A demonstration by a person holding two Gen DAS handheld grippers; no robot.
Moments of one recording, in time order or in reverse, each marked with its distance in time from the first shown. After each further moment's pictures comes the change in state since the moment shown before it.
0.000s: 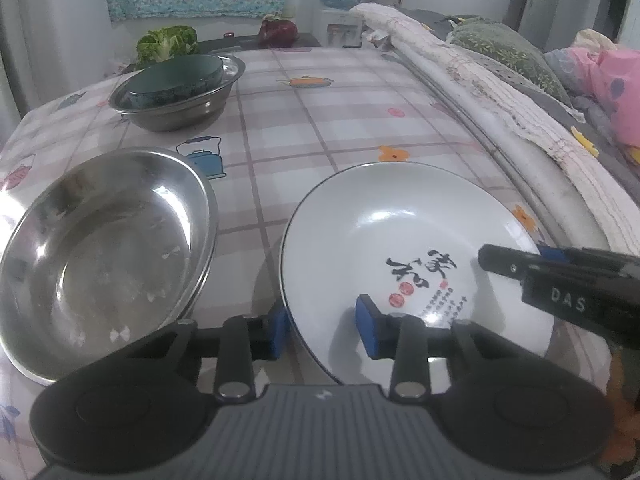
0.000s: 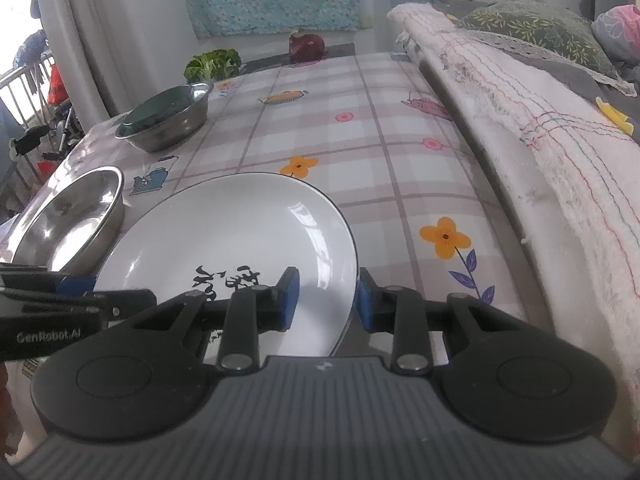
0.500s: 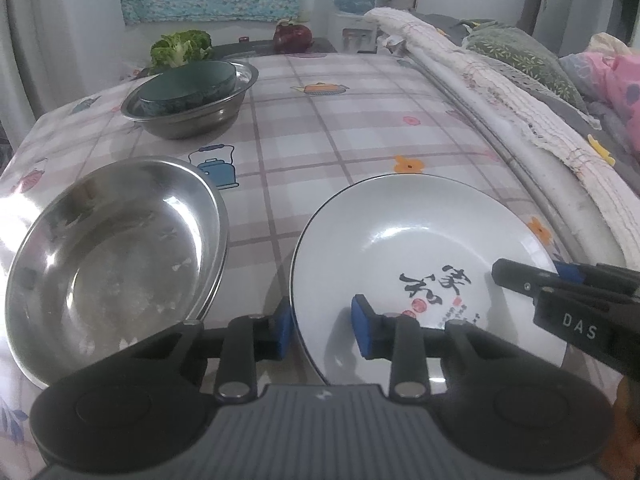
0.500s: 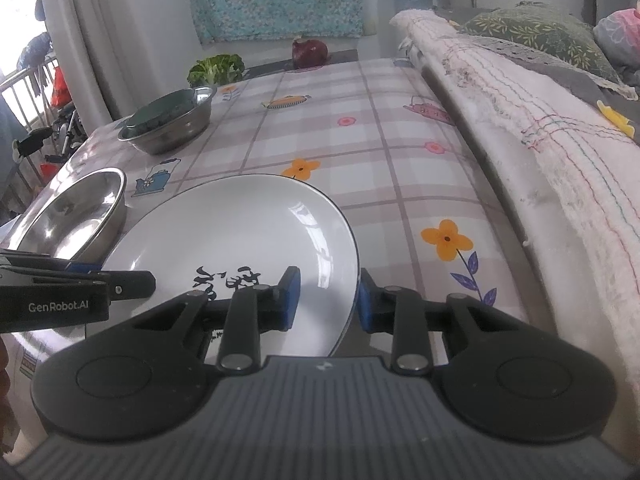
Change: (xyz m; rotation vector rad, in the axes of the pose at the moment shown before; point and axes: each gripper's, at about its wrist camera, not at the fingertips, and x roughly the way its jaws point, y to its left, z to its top) left arm 0.002 -0.004 0.006 -0.008 -0.013 0.055; right arm 0.000 0.001 -0.003 -0.008 -0.022 0.001
